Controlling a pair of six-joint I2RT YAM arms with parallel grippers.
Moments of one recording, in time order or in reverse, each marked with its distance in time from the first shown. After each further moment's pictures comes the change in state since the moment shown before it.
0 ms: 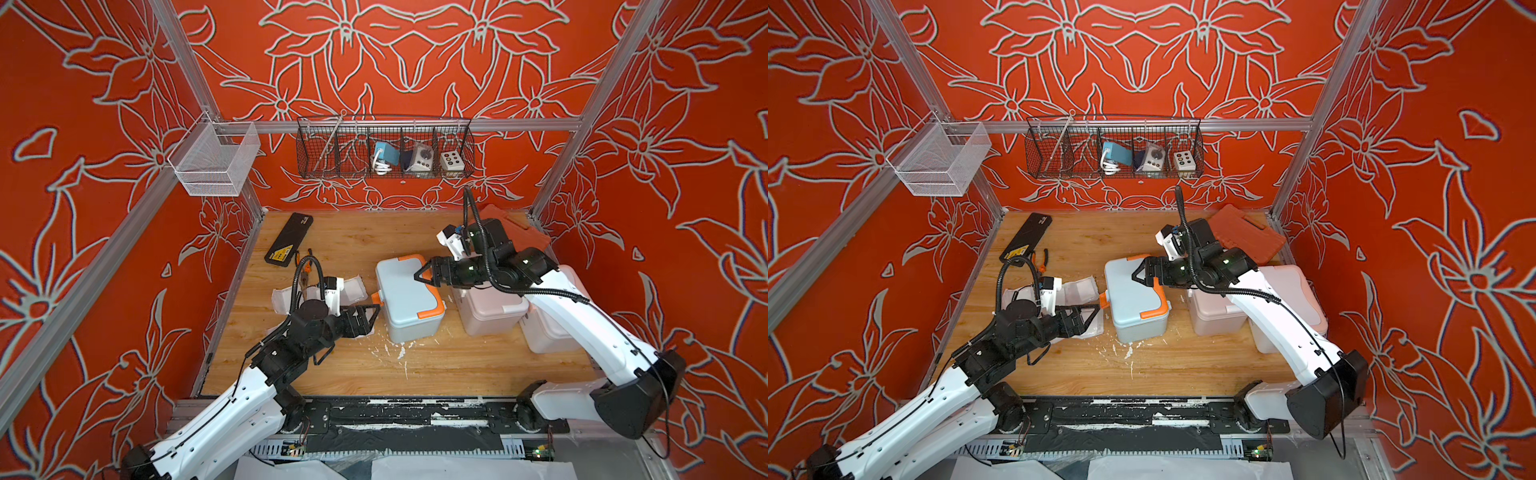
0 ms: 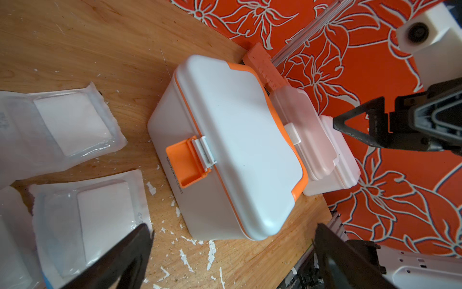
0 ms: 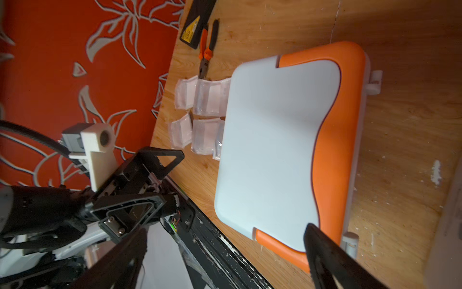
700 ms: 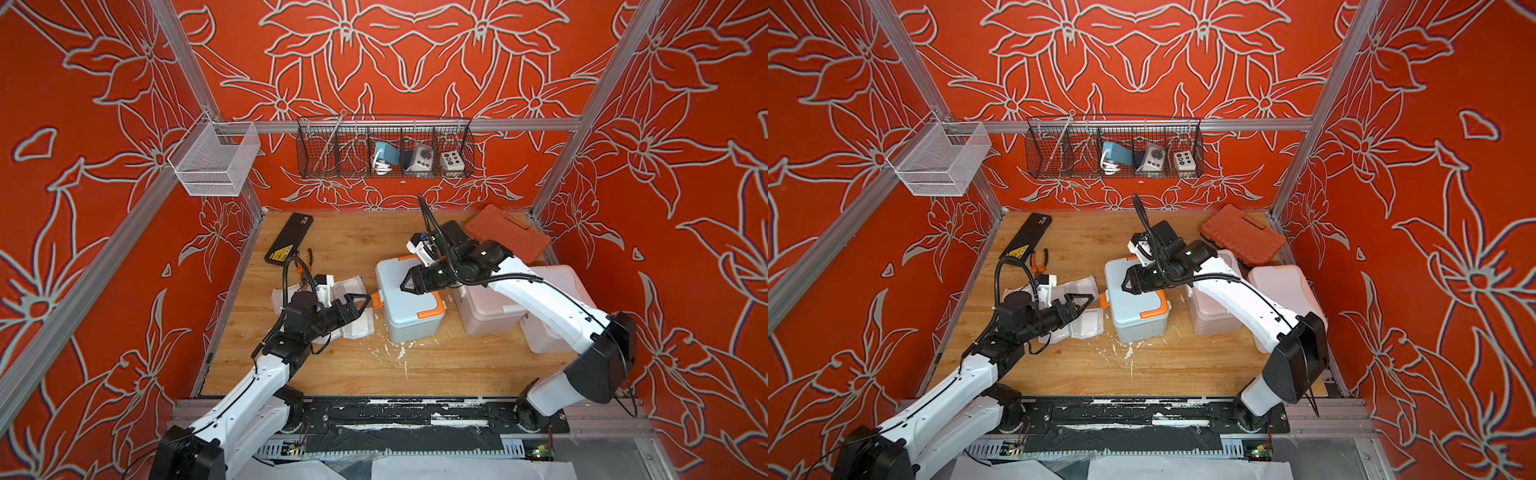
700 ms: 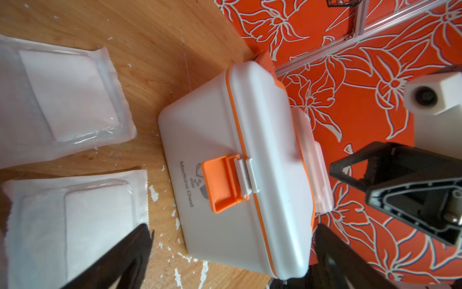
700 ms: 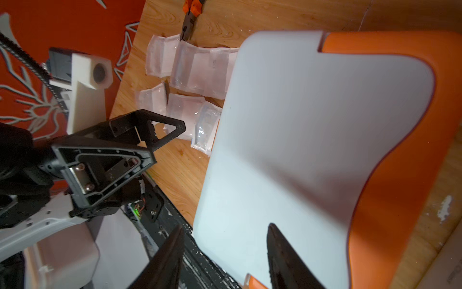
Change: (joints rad) left arm 0.309 0.204 -0.164 0.386 0.389 -0.175; right arm 0.210 0.262 0.202 -0.128 0.208 -0.172
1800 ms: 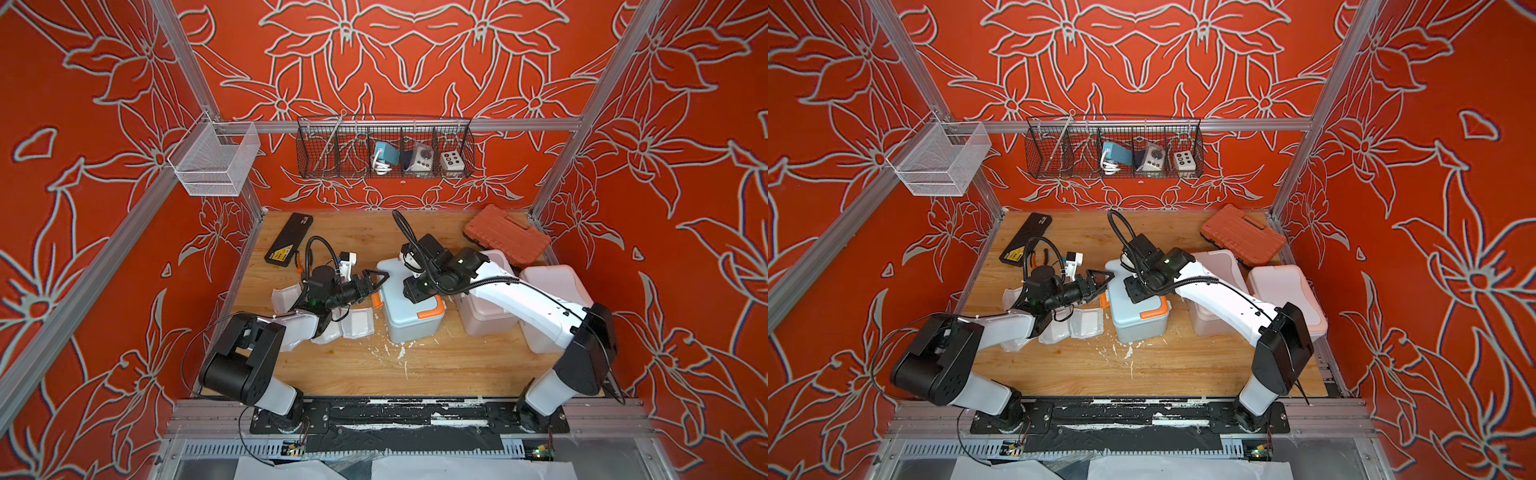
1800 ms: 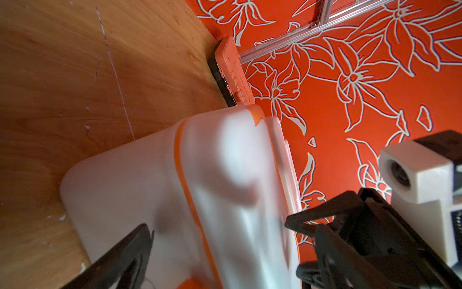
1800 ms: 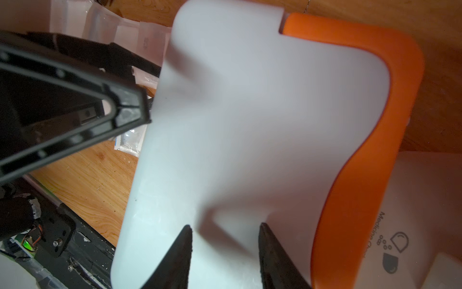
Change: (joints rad) left arm -0.010 0.669 0.201 0.597 0.231 -0.109; right arm 0.093 0.040 -0.044 -0.014 0.332 -0.042
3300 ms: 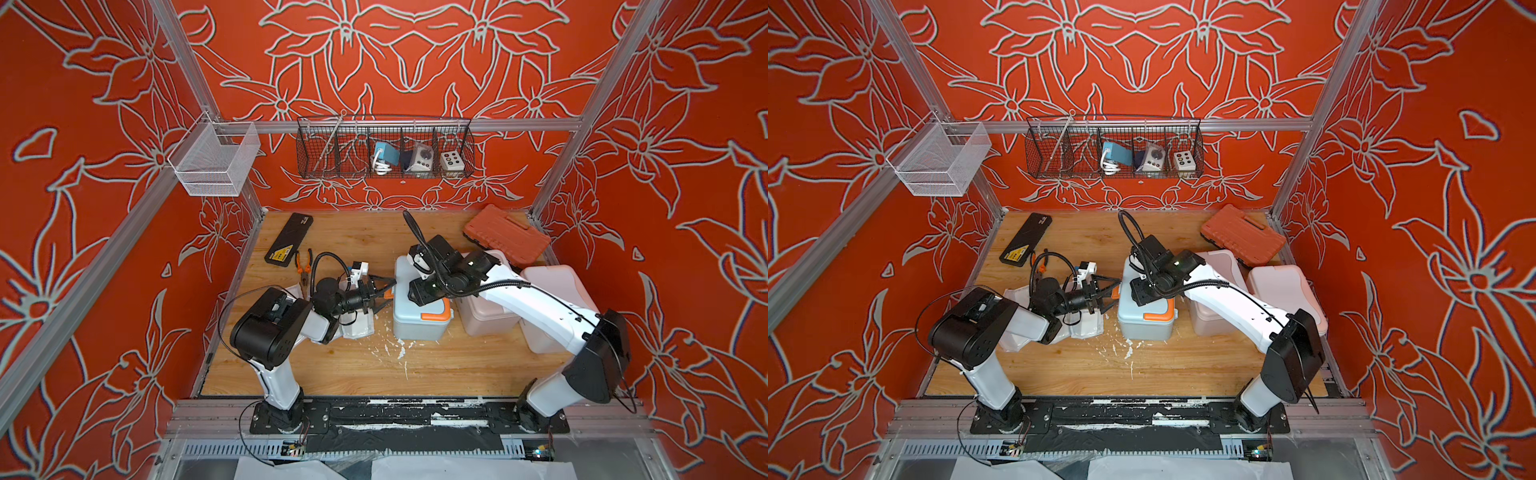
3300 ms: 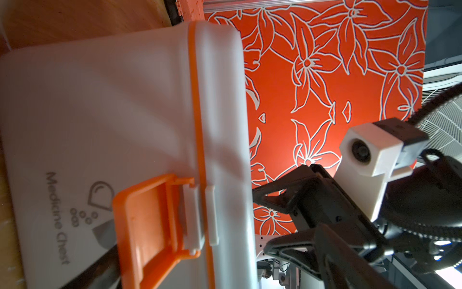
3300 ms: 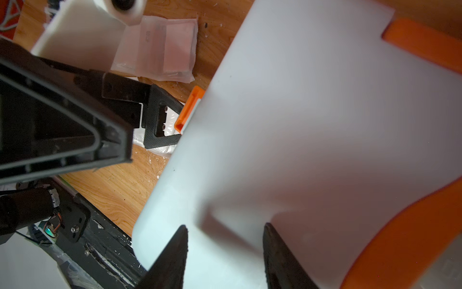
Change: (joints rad) left arm -0.046 0.224 -0.074 0.593 0.170 -0.479; right arm -0.027 -0.057 -0.056 0.001 -0.079 0.019
